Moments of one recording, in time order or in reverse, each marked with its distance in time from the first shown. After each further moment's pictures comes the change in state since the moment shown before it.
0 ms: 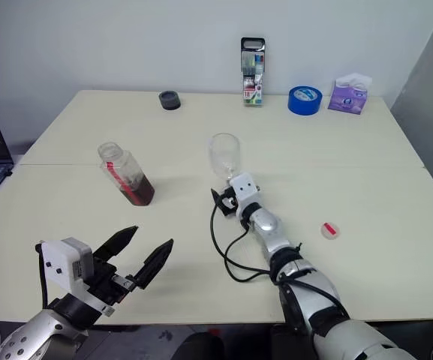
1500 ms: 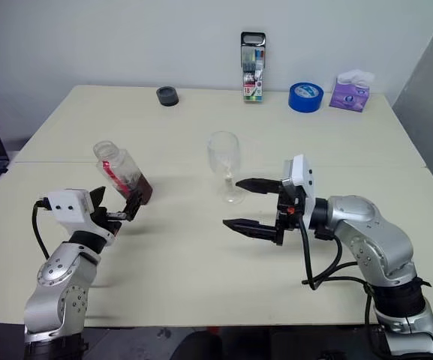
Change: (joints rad) left arm -0.606 -0.053 0.046 0.751 0.276 -0.174 0.038; right arm 0.312 -0.580 0.038 -1.457 0.701 1.070 0.559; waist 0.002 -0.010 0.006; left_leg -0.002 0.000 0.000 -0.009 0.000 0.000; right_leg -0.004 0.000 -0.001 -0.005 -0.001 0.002
